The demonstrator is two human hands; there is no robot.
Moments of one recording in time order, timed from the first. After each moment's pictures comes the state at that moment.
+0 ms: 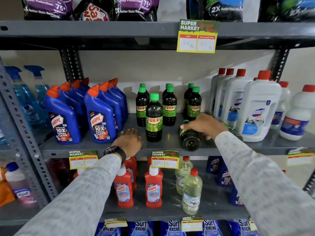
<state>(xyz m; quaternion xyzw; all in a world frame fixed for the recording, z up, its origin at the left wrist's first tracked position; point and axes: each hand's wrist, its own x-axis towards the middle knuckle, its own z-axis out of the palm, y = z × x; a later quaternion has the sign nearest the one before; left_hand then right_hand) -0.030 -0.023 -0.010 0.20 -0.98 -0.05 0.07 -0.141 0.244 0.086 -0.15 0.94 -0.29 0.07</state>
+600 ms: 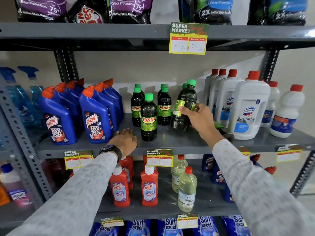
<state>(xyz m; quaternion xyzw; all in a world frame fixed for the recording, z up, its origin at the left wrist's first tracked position) -0.029 -0.018 -0.004 0.20 -0.98 -0.04 0.04 -0.142 0.248 0.072 -0.16 0.76 -0.62 -0.08</state>
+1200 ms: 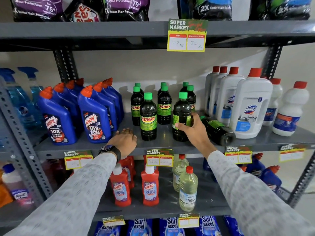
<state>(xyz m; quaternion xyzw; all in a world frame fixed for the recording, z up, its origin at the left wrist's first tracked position) -0.031 -0.019 -0.006 0.20 -0.98 -0.04 0.05 -0.153 0.243 0.015 -0.24 0.78 -0.58 -0.07</state>
